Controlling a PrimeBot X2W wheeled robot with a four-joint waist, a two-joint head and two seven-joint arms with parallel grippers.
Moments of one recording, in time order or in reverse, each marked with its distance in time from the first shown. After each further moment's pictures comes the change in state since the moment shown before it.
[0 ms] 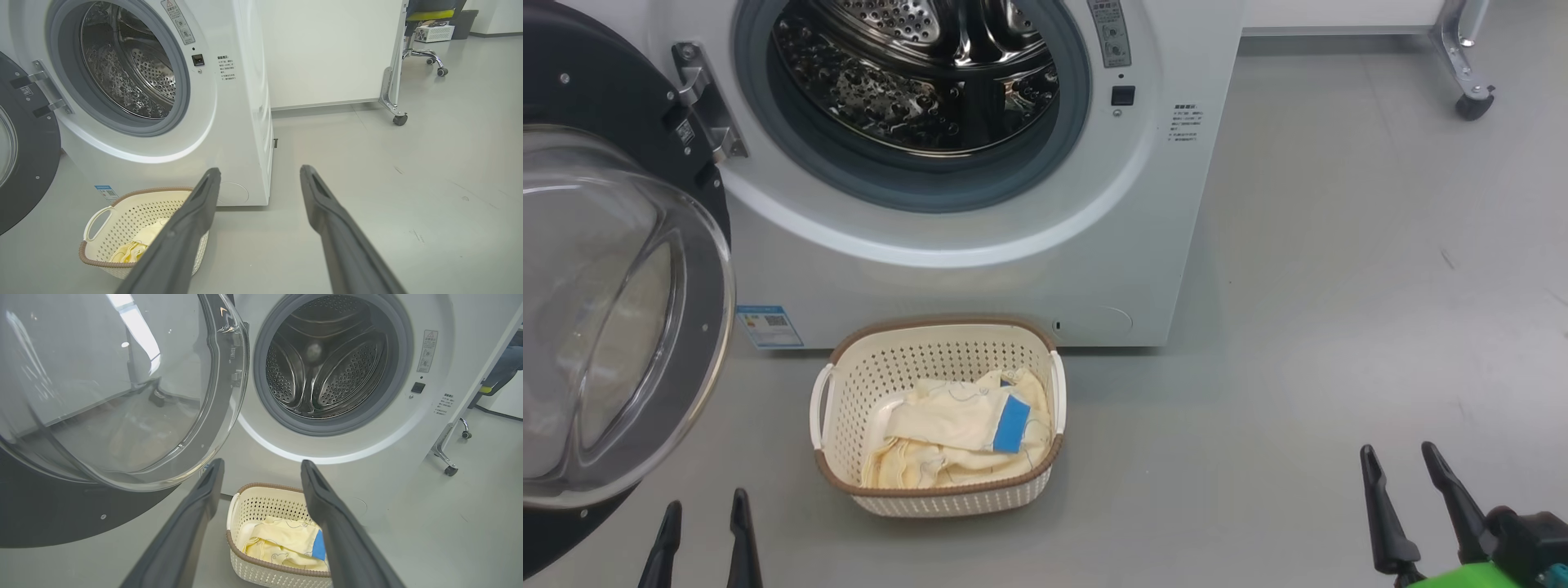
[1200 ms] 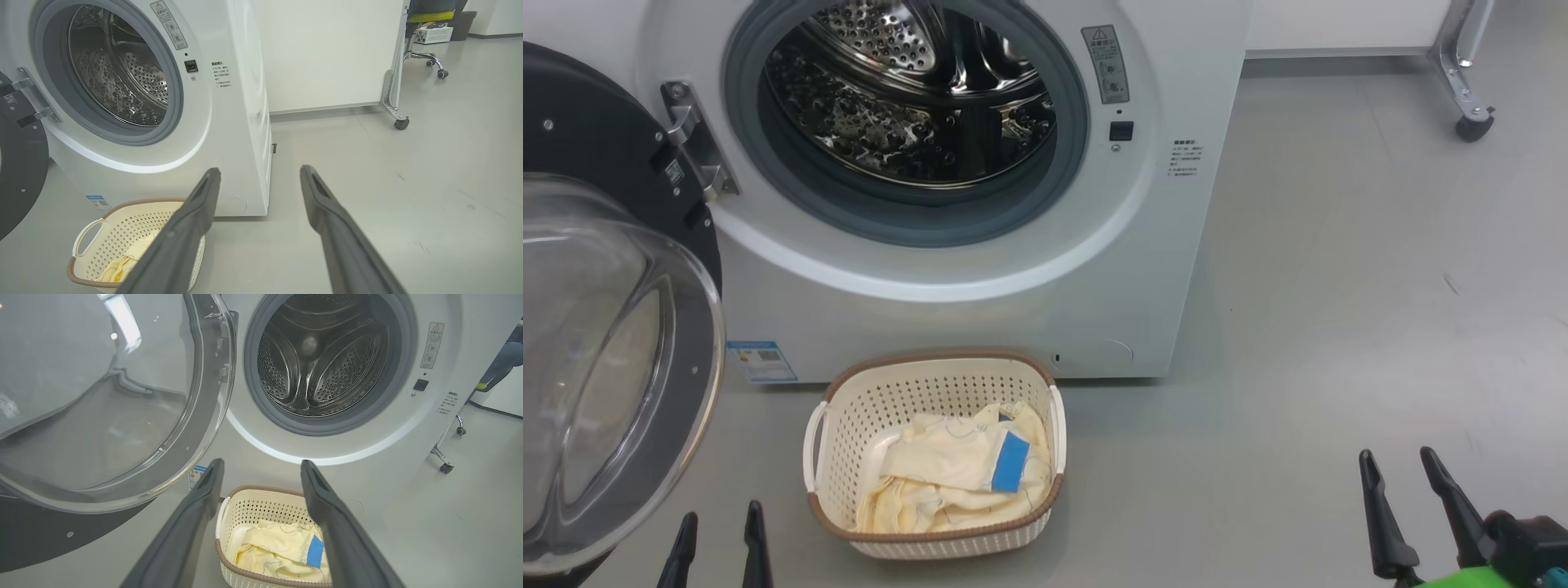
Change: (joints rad) left arm 0.006 0.001 -0.023 0.029 -0.008 -0.004 0.000; right arm 0.007 0.000 0.004 0.002 0.000 0.000 0.000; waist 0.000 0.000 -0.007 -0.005
